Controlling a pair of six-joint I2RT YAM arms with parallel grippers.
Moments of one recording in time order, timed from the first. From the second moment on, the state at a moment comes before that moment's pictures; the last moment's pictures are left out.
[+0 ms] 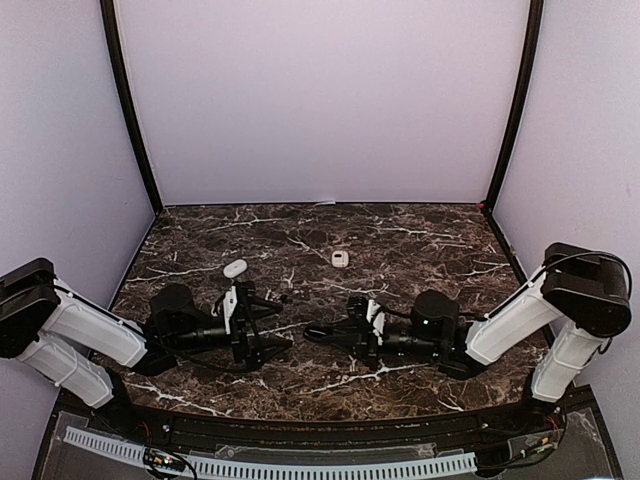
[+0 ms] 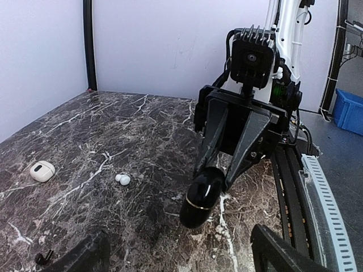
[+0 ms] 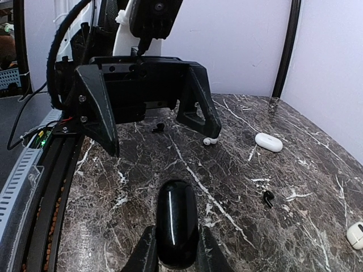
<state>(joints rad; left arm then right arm) -0.87 1.40 0.27 1.02 0.44 0.01 1.07 1.67 0.45 1.10 -0.31 -0.14</state>
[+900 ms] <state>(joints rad) -0.87 1.50 0.26 1.05 0.52 0.05 1.07 1.71 0.49 1.11 -0.41 -0.12</state>
